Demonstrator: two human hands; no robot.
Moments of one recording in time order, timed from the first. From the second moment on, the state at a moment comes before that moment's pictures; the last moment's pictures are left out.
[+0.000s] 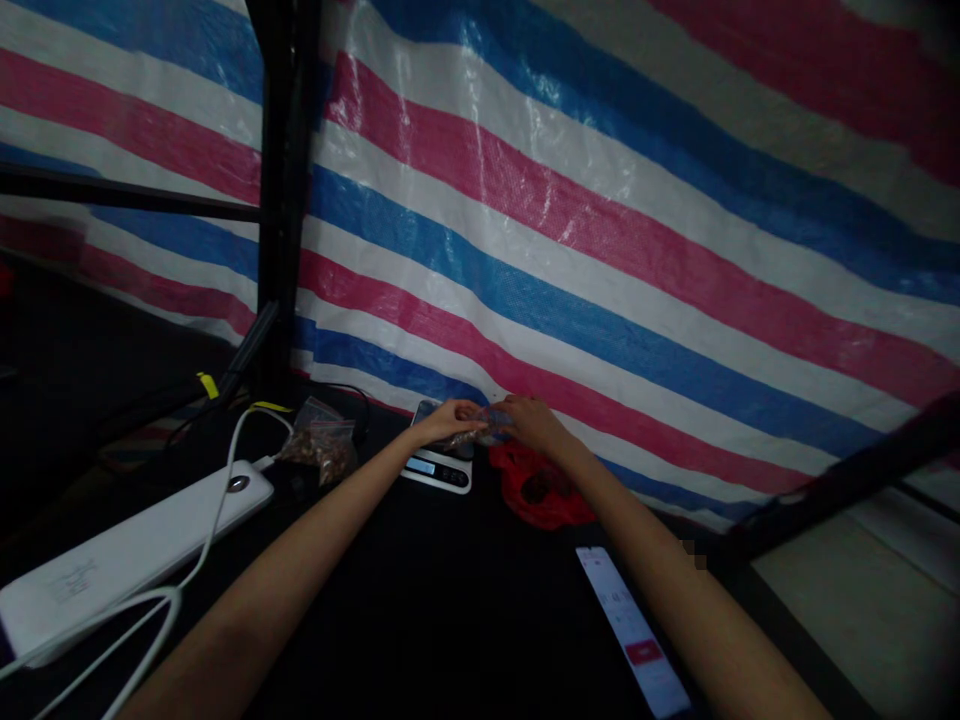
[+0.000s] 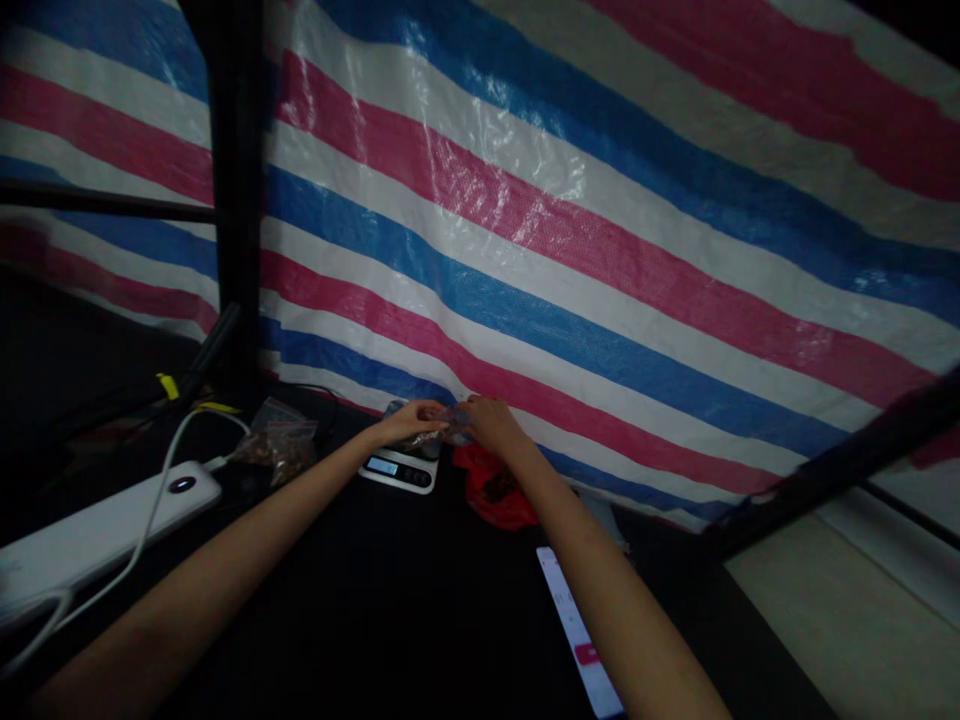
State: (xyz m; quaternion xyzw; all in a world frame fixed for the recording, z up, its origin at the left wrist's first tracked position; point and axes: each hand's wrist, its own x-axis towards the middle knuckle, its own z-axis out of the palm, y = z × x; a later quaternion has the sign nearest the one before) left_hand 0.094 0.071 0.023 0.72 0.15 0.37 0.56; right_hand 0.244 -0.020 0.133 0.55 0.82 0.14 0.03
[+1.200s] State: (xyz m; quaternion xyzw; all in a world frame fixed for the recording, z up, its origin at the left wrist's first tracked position) left_hand 0.034 0.039 0.000 0.58 0.48 0.64 0.14; right_hand 0.168 -0.137 0.003 0.58 0.71 -0.19 -0.35
